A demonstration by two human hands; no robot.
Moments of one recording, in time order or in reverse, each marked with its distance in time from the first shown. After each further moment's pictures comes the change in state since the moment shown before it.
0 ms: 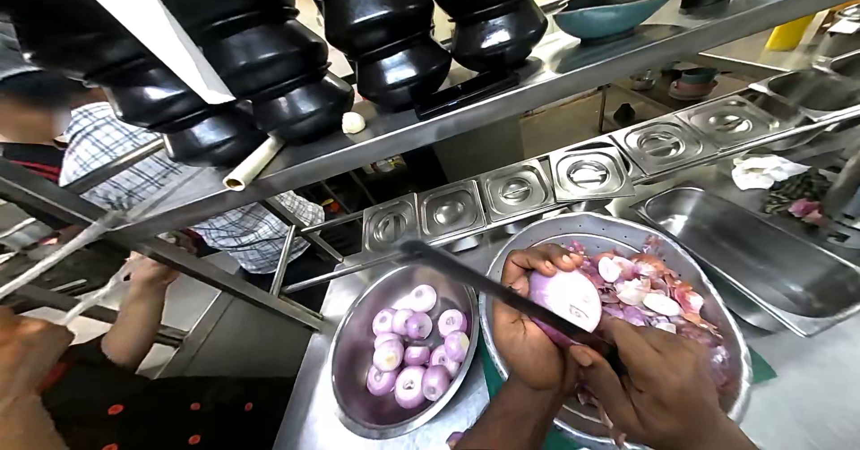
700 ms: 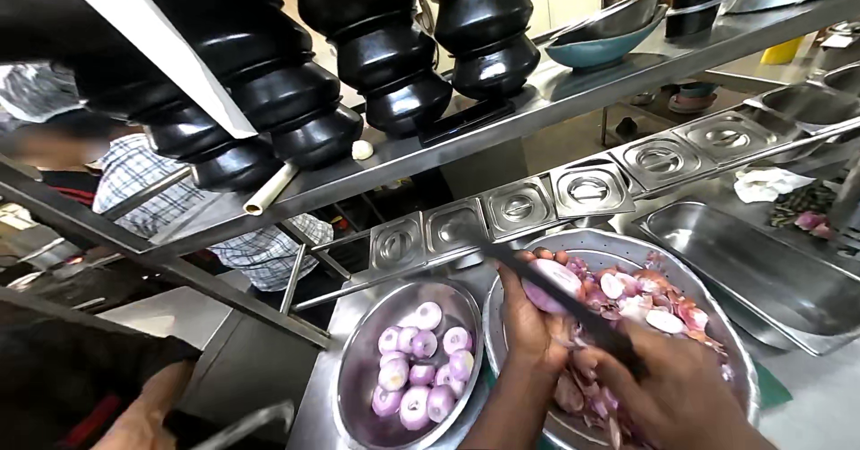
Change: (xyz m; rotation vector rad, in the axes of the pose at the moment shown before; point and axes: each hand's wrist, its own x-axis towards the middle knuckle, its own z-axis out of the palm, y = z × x) left_hand 0.025 -0.017 -0.016 -0.126 0.391 -0.345; right_hand 0.004 0.016 -0.015 0.072 -0.161 0.193
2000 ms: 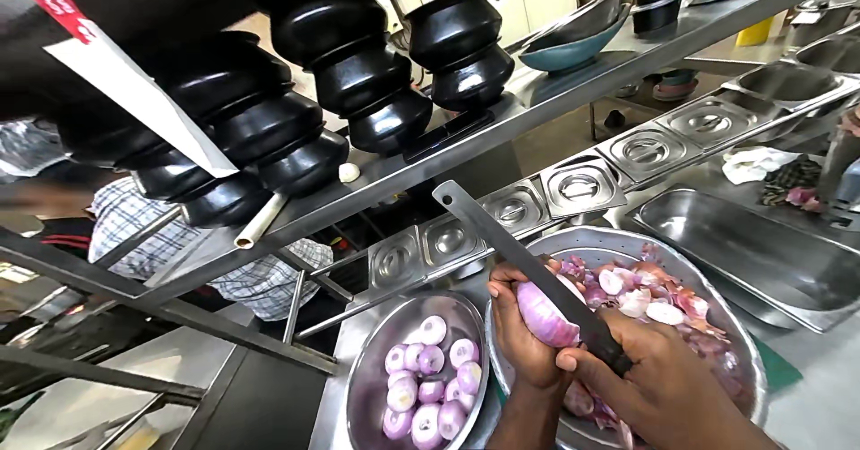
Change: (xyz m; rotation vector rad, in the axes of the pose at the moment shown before) left_hand -0.011 -0.003 -0.002 0.166 -0.298 0.371; right_hand 0.014 -0.016 0.004 0.283 -0.052 0.154
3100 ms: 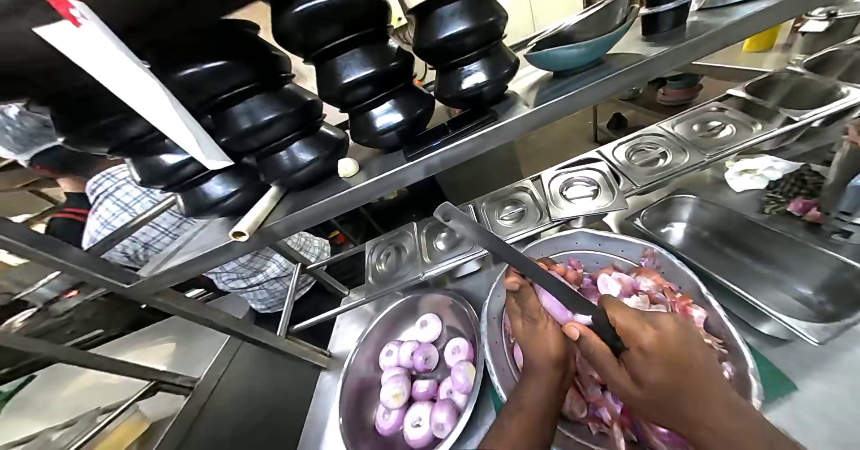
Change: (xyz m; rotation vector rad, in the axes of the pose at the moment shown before) left_hand 0.004 -0.022 -0.001 0.250 0.110 -0.021; right_hand 0.013 0.021 -0.001 -0.432 0.125 -0.192
